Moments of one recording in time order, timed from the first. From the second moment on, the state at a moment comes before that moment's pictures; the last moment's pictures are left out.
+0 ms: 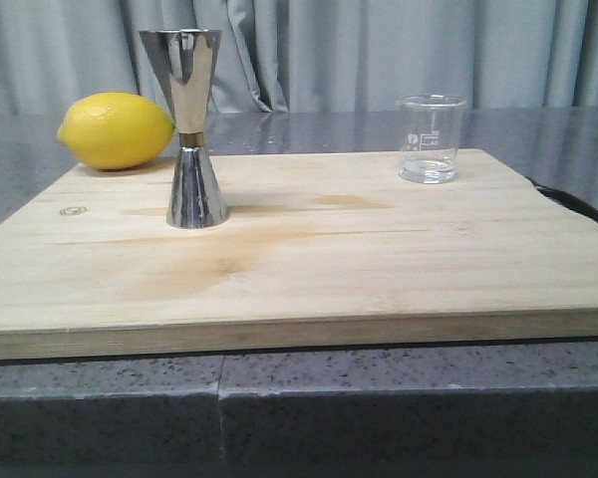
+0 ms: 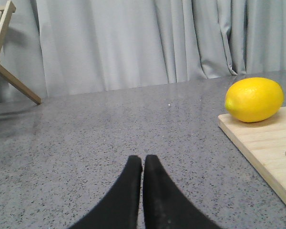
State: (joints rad) left arm -0.04 -0.01 0.00 -0.05 0.04 0.17; right arm 0.07 -0.01 -0.42 -0.06 0.57 -0.21
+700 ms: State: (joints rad) left arm -0.04 -0.01 0.00 -0.05 0.04 0.17; right arm 0.07 -0.01 0.03 -0.05 0.04 0.14
